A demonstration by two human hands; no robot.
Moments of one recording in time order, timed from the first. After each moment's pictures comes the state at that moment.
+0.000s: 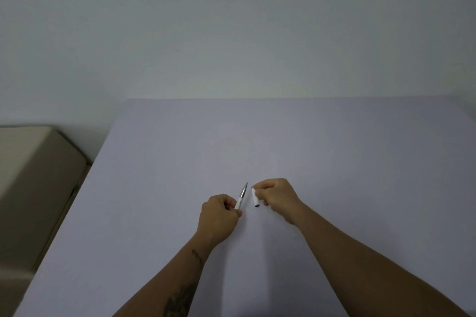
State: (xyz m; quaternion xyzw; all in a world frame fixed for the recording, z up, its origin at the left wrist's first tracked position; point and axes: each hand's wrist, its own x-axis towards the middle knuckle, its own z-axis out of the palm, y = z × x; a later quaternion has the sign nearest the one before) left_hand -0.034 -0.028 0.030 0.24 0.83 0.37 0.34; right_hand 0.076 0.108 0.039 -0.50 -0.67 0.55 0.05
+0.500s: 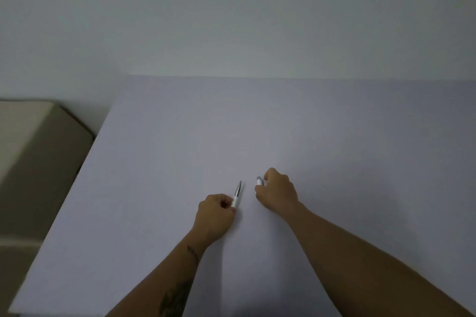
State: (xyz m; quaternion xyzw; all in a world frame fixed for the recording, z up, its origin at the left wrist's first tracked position) left_hand -0.045 -0.029 0.005 0.21 0.85 0.31 0.37; right_hand 0.046 0.119 -0.011 -0.52 -0.79 0.32 -0.04
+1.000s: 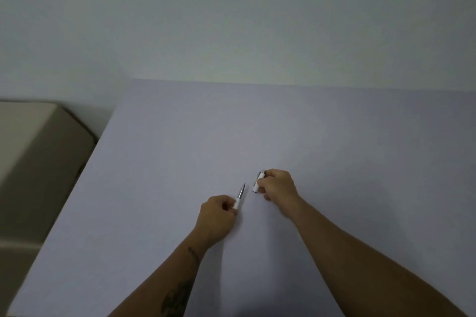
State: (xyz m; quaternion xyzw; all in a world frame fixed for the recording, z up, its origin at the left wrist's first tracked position) left_hand -0.050 -0.026 0.007 0.22 0.84 0.33 0.37; right_hand 0.037 0.127 0.010 -0.54 -0.61 0.57 0.08
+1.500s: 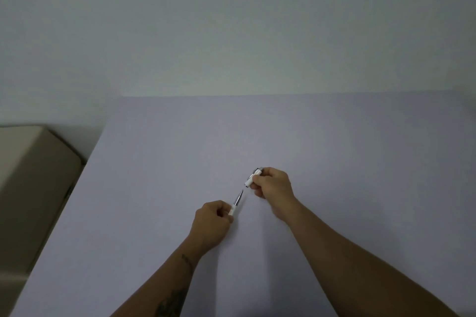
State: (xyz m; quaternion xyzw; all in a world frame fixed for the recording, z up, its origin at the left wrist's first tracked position) left_hand -0.044 -0.034 0.016 0.27 0.83 0.33 0.37; right_hand 0.052 0.113 0.038 -0.51 -0.52 0.65 0.19
